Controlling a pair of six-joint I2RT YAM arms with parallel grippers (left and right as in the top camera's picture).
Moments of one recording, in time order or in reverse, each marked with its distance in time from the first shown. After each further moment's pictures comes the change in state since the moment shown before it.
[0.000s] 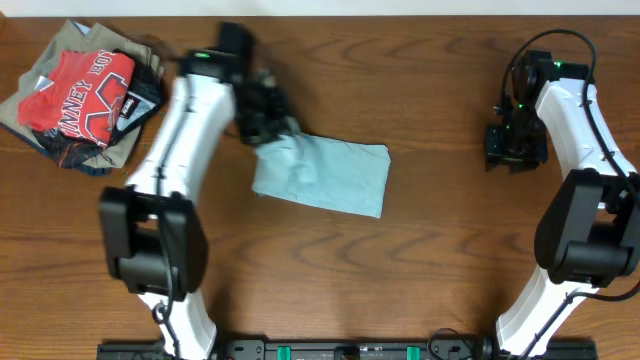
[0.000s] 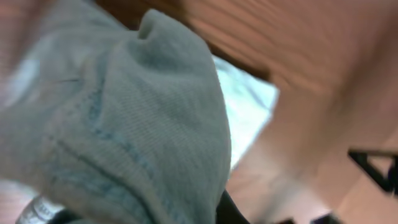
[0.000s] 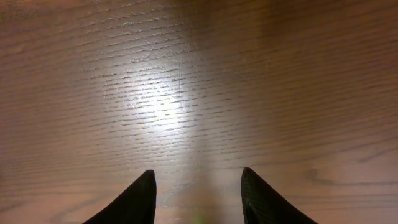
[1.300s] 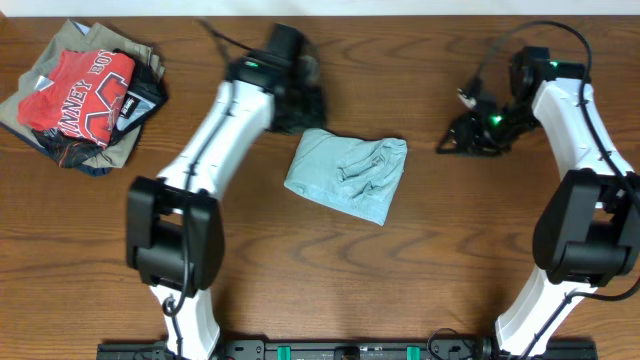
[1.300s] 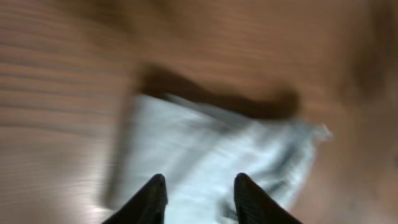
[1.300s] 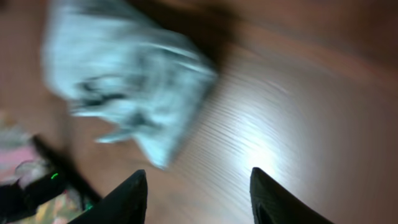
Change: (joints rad) left arm -0.043 0.045 0.000 0.185 -0.150 0.161; right arm 0.038 0.000 0.000 0.087 -0.668 -0.307
